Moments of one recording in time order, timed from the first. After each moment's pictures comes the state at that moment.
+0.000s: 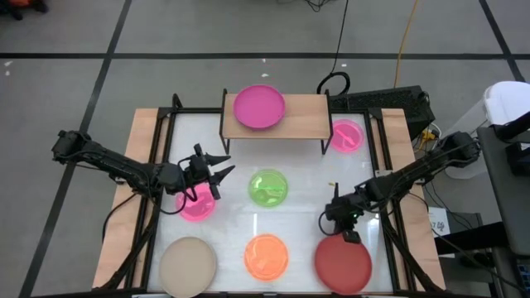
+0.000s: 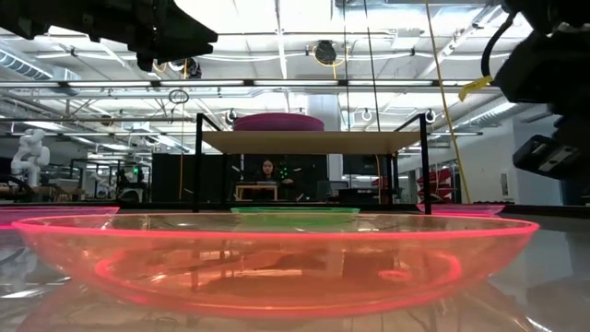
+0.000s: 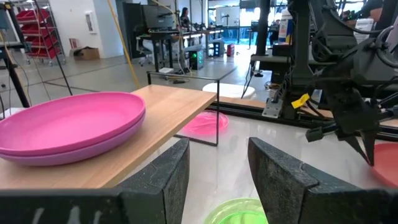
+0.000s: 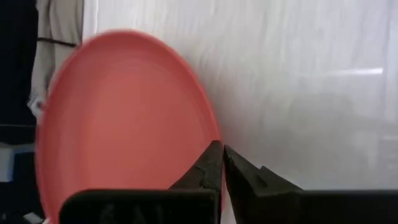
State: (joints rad) left arm -0.26 0.99 0.41 0.55 -0.66 -0.02; right arm 0.40 1.19 0.45 -0.23 -0.35 0.56
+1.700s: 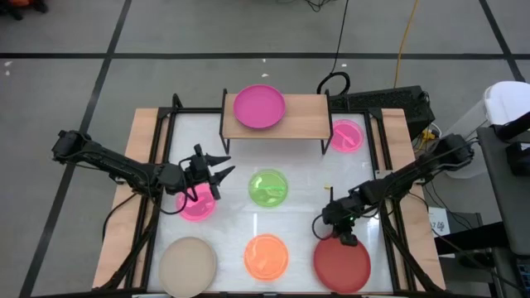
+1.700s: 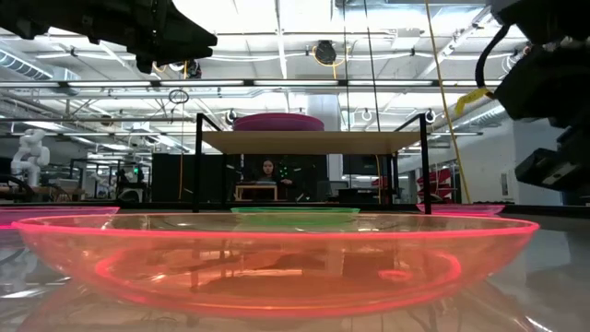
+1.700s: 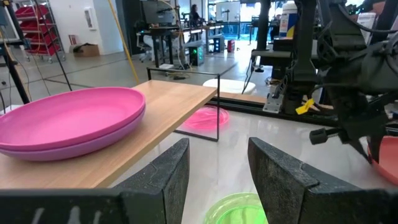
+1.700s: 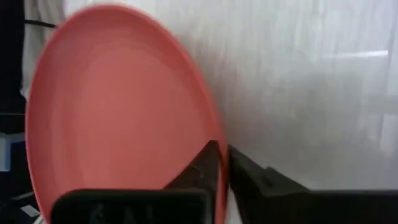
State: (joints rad) left arm -0.26 0.99 0.41 0.52 -0.66 -0.03; right arm 0.41 1.31 0.48 -0.22 -0.40 0.55
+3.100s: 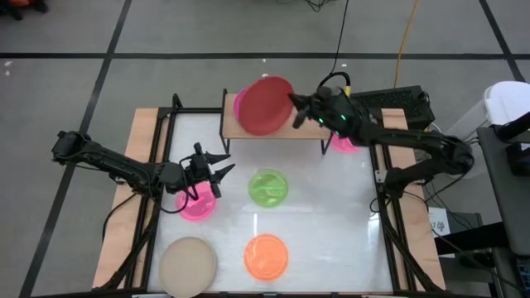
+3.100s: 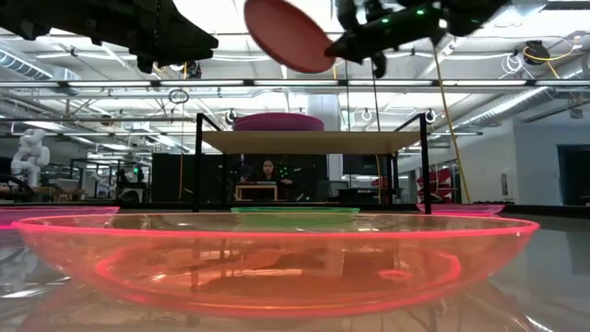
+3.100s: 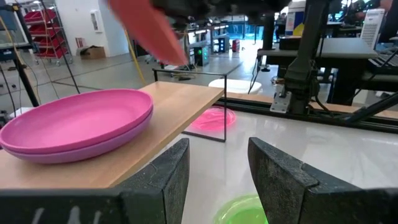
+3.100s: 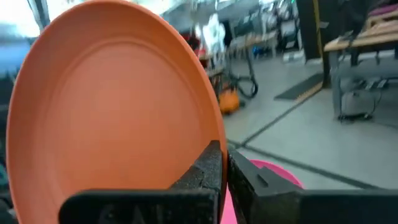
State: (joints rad) left arm -0.24 0.99 0.41 0.53 -0.66 -0.01; right arm -0.43 1.34 0.91 0.46 0.19 0.29
